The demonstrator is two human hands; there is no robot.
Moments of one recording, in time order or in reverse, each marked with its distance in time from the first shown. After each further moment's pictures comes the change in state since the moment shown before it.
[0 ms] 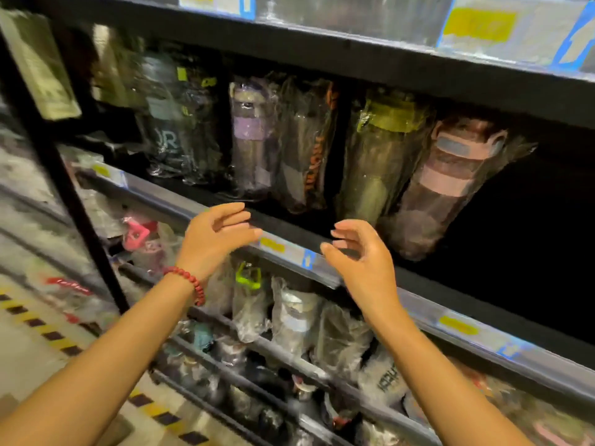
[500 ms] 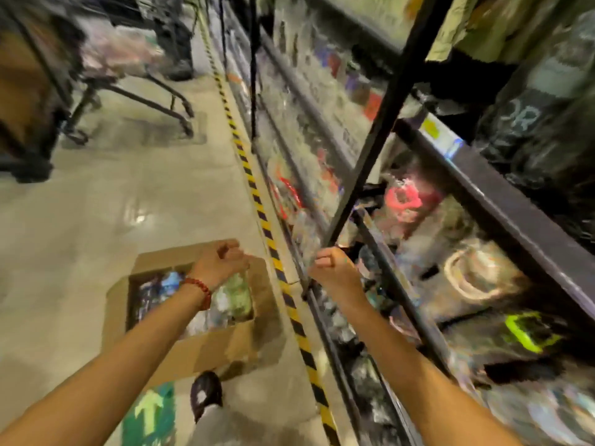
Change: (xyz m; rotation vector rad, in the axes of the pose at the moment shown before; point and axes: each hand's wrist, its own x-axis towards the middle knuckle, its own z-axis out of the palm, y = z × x) left_hand -0.155 -0.135 -0.345 0.197 0.663 -0.565; right_hand -0.099 0.010 0.384 -0.130 -1.034 0.299
